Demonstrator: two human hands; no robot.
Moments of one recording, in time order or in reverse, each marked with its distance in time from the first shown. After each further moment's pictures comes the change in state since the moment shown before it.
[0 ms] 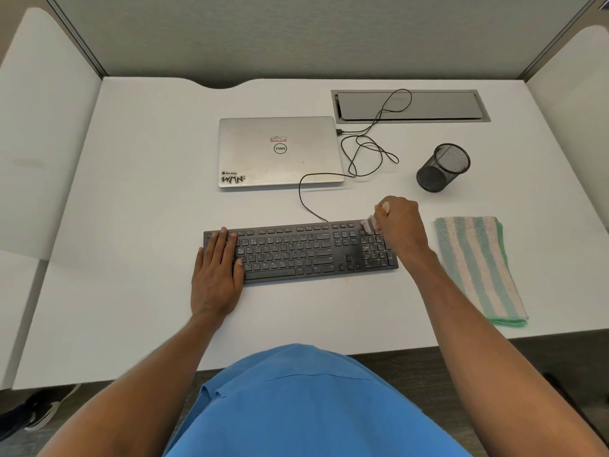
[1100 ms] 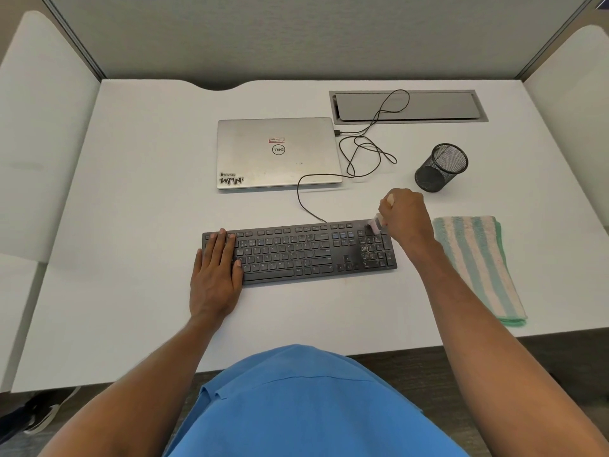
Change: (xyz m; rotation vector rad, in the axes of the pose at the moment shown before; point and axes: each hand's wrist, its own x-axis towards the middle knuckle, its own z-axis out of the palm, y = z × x) left_hand 0.000 0.001 -0.001 -0.001 0.005 0.000; right_hand 0.009 -0.005 -0.016 -0.130 0.041 -0.004
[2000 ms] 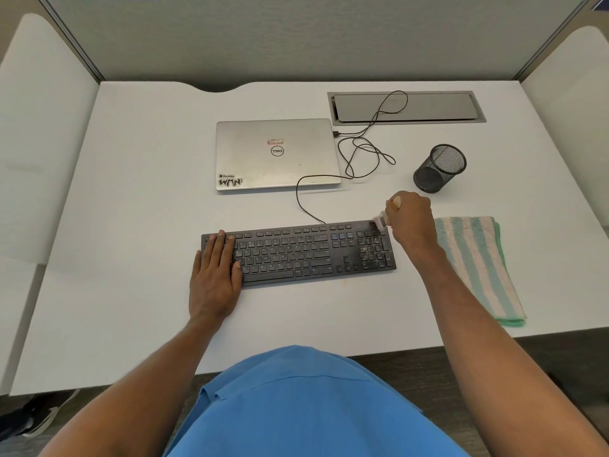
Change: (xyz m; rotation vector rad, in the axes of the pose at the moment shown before) left_hand 0.001 0.000 0.001 -0.008 0.007 0.004; right_hand -0.005 0.011 -0.001 0.072 0.068 0.038
